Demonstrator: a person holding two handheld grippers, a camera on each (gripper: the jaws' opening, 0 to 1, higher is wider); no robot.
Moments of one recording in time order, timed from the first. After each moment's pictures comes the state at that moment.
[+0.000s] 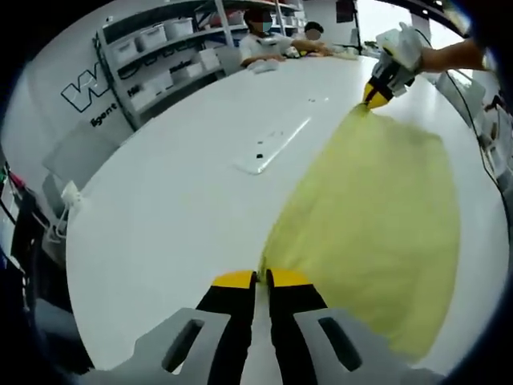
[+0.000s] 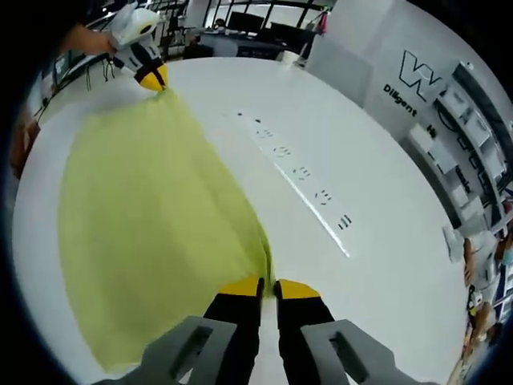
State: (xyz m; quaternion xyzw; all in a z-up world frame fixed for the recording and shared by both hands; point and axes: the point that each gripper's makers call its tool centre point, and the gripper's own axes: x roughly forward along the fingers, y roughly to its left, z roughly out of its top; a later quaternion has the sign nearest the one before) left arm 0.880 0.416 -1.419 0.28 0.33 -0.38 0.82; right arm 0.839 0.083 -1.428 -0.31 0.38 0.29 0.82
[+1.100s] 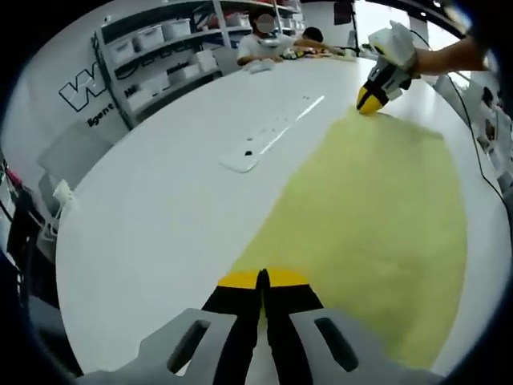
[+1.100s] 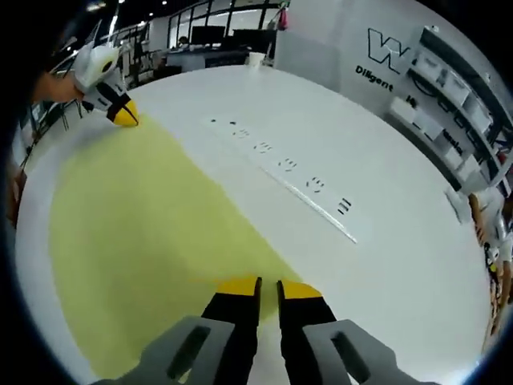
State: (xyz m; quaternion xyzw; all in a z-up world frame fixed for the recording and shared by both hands) left arm 0.876 0.400 -1.437 0.25 0.32 -0.39 0.83; right arm 0.844 0.086 -1.444 -0.22 0.40 0.25 0.86
